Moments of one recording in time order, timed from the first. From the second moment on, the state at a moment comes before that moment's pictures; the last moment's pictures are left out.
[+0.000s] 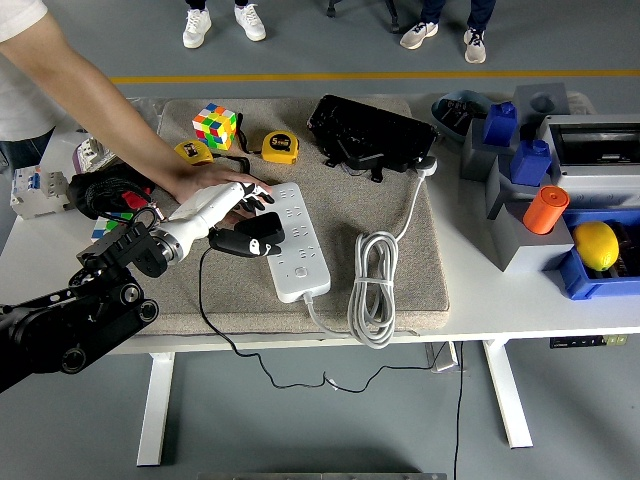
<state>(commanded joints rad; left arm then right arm) -0.66 0.34 -0.55 -1.08 1.59 0.23 0.07 -0.02 -0.39 0.92 0.47 -0.42 -0.10 0.28</state>
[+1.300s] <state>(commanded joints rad) -0.72 0.29 -0.45 -0.95 1.60 0.29 0.07 -0.01 -0.39 0.93 0.47 -0.42 -0.10 0.28</state>
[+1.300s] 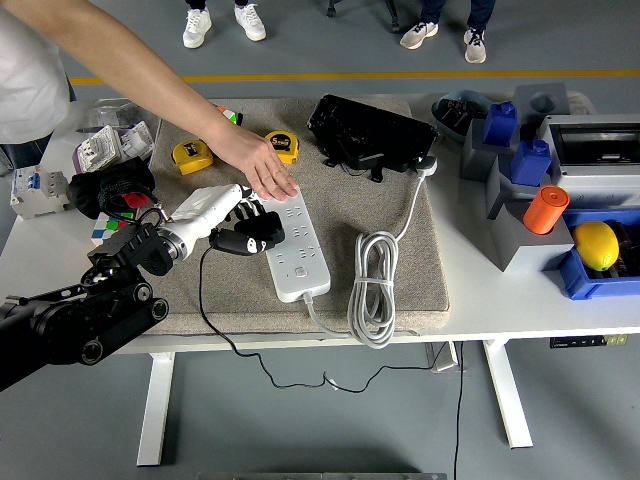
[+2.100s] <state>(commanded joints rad) -0.72 0.30 -0.44 -0.94 1.63 0.39 -0.02 -0.01 -0.39 0.93 0.47 -0.42 -0.10 0.28</state>
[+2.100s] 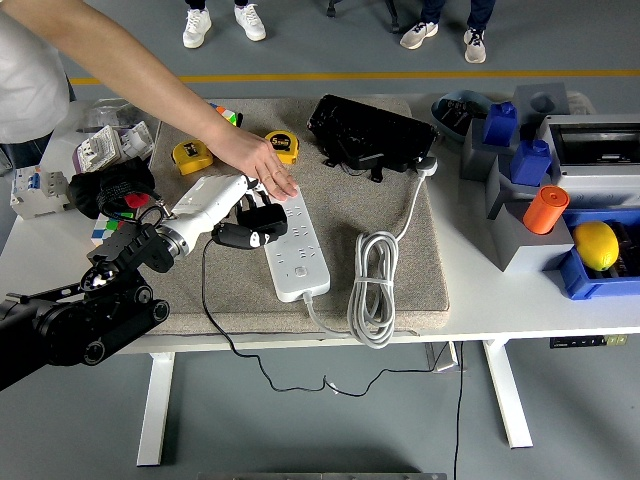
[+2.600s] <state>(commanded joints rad) -0.69 0.32 -0.53 -0.93 1.59 0.45 -0.06 -0.01 -0.39 0.93 0.47 -0.42 -0.10 0.28</state>
